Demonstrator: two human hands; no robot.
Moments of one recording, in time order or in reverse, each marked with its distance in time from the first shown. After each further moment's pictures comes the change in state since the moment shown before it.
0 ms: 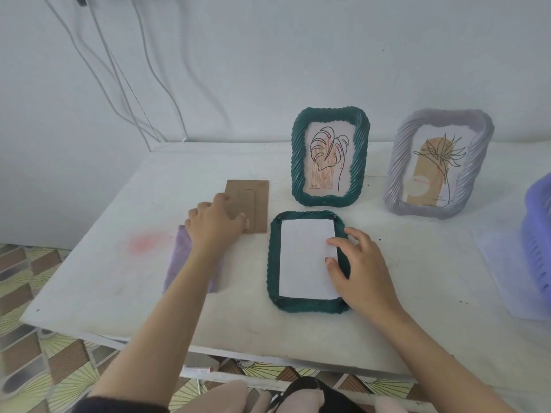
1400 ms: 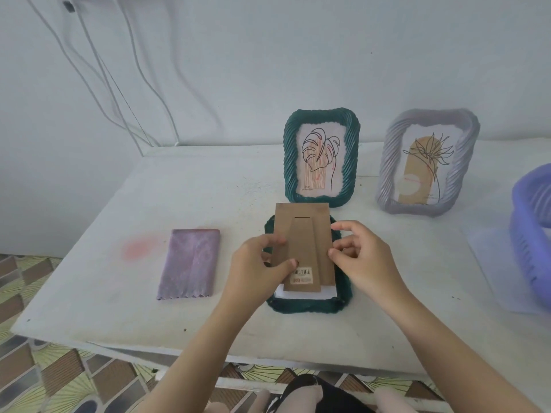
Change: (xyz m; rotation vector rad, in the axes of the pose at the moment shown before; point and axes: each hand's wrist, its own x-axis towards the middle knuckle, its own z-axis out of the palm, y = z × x) left_hand -0.095 0.031 0.010 -0.645 -0.236 0.181; right_hand 0.009 -0.011 -0.027 0.445 0.009 0.123
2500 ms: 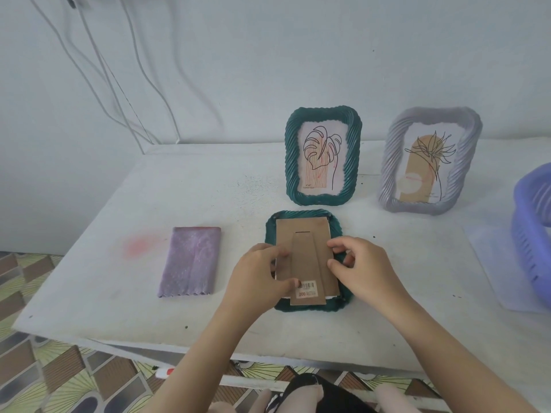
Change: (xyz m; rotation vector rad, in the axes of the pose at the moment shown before) left_hand -0.003 -0.010 0.000 0.413 -0.139 0.136; right_hand -0.002 0.014 0.005 -0.280 -0.066 -0.075
